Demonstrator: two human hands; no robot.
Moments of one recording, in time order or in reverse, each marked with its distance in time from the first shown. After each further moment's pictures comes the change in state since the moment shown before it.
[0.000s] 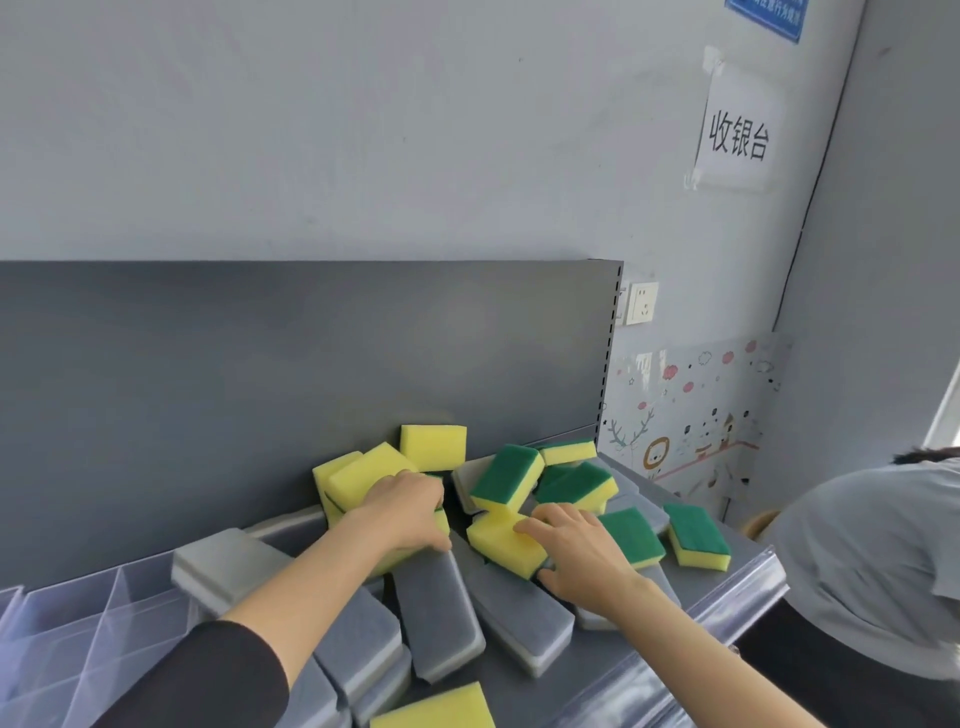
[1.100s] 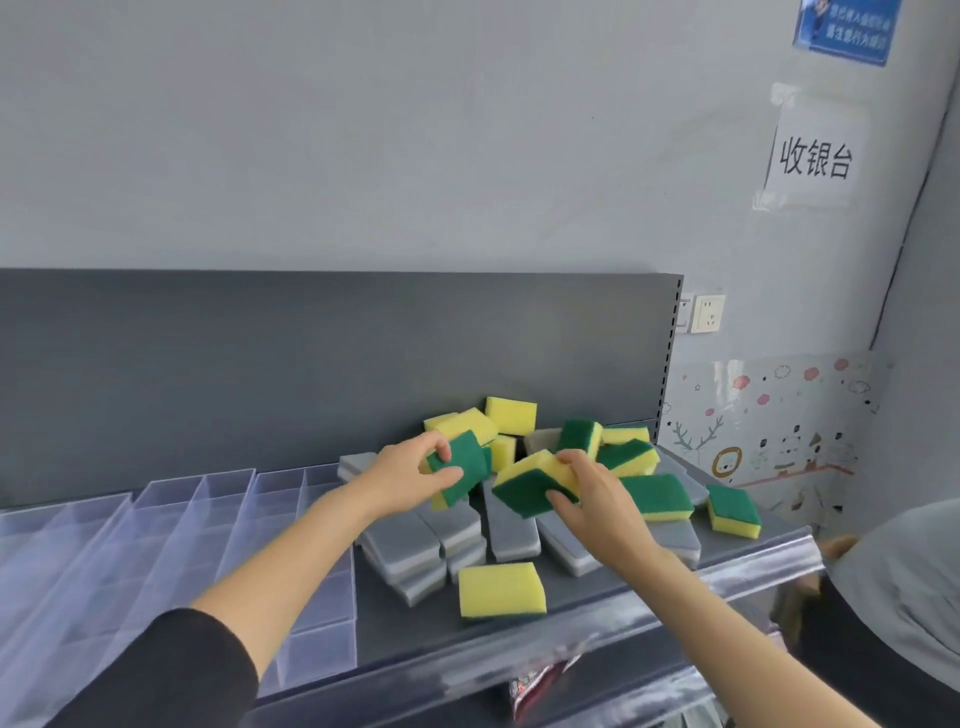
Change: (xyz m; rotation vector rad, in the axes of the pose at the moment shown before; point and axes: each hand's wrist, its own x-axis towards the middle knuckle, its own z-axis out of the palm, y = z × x) left_hand -0.183 -0.003 -0.036 -0.520 0.281 -0.116; right_hand -0.092 -0.080 -0.060 0.509 0.368 0.015
